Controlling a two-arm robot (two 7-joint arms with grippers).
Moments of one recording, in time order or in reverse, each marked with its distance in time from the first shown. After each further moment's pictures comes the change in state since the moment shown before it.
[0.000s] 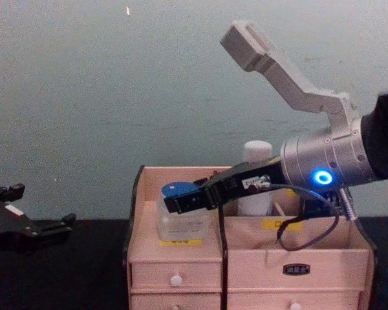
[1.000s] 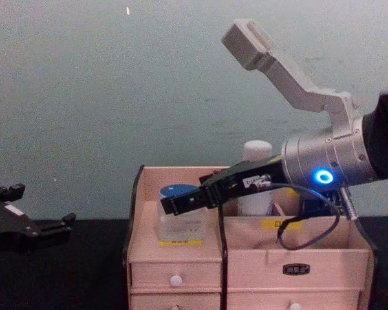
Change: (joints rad) left arm 0.000 0.000 0.000 0.000 0.000 0.000 0.000; right arm -0.002 0.002 0.002 -0.003 0.001 -0.004 -0.001
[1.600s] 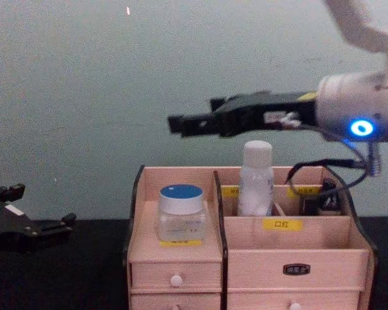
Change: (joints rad) left arm 0.000 0.000 0.000 0.000 0.000 0.000 0.000; right arm -0.107 0.070 0.095 -0.230 0.058 -0.144 -0.047
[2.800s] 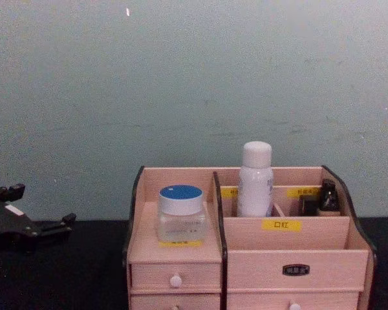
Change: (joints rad) left arm 0.000 0.000 0.000 0.000 0.000 0.000 0.000; right arm -0.646 0.079 0.407 -0.310 -0.096 -0.164 -0.476
